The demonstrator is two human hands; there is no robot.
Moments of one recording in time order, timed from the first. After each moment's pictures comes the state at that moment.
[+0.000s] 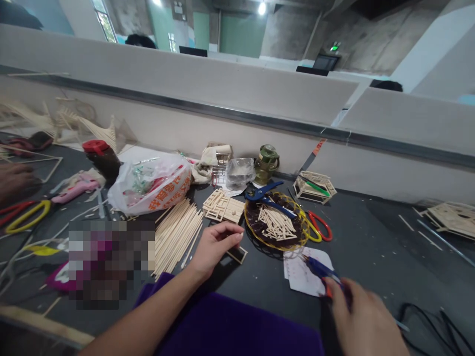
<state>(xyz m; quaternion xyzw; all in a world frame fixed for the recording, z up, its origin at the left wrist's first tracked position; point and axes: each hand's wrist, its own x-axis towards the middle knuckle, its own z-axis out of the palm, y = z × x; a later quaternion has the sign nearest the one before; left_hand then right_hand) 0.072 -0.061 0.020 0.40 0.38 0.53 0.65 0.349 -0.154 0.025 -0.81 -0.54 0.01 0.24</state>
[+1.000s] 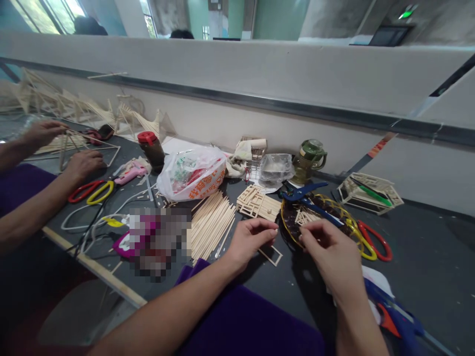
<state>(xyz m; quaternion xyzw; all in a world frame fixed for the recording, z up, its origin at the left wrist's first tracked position) 0.071 -0.055 0.003 0.35 0.38 0.55 0.66 0.248 -0.050 0.036 -0.62 -0.64 0.23 0.39</state>
